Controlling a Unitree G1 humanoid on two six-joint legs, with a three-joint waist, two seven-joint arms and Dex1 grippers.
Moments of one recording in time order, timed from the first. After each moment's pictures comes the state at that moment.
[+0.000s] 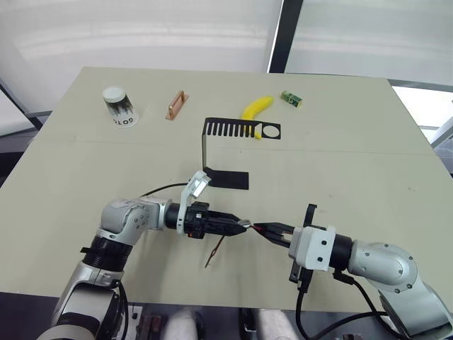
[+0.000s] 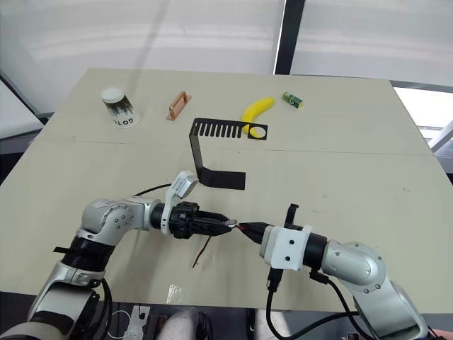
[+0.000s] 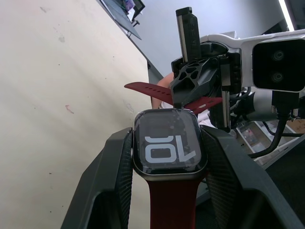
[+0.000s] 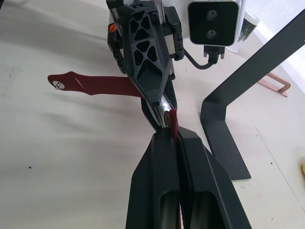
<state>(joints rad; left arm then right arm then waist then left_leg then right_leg) -0.58 0.48 -0.17 0.03 -0.78 1.09 -1.11 0.02 -0.70 0.11 -0.74 0.08 0.18 0.79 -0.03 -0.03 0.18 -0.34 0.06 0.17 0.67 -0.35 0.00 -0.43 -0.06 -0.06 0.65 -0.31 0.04</state>
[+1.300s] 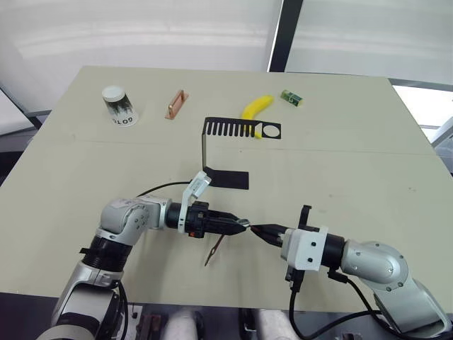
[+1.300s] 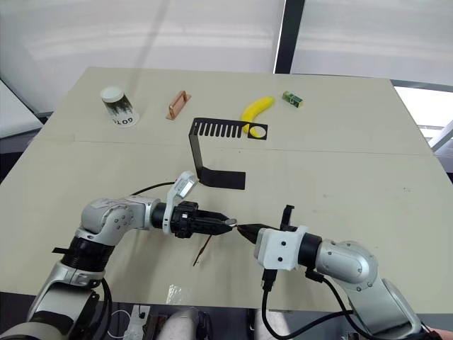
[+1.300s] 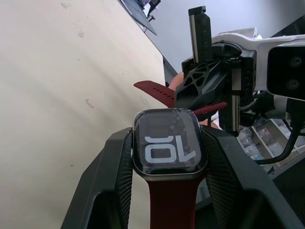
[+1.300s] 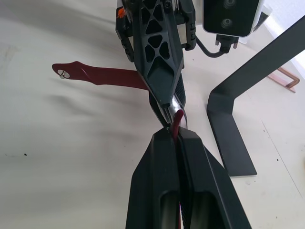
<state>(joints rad) -0.58 0.48 -0.18 0.01 -0.75 1.09 -1.06 -0.01 -0.69 0.17 -0.71 0.00 0.18 0.79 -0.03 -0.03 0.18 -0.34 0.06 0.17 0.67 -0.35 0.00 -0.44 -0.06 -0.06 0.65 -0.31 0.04</state>
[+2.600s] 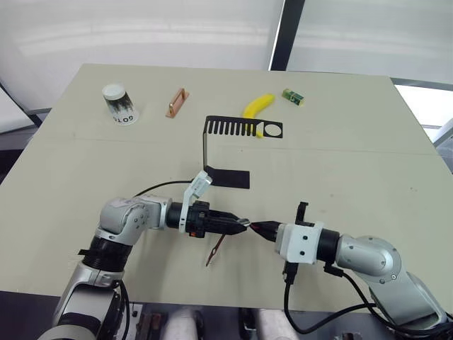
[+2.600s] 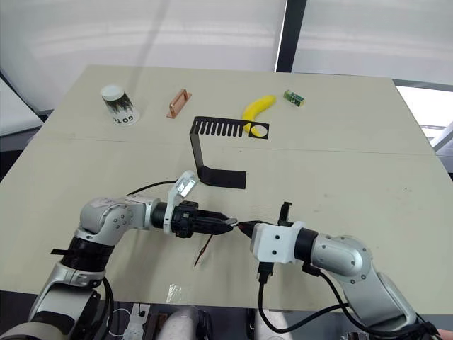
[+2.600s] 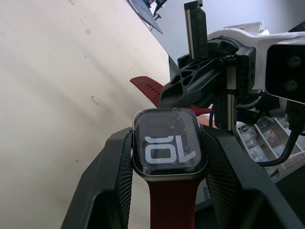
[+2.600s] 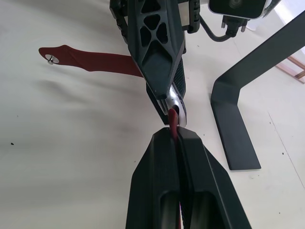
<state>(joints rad) -0.58 0.46 -0.17 -0.02 -0.74 1.14 -1.03 -0.07 -0.70 0.21 -0.70 -0.04 0.26 0.80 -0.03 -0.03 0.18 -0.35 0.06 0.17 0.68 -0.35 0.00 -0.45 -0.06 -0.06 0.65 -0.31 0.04</state>
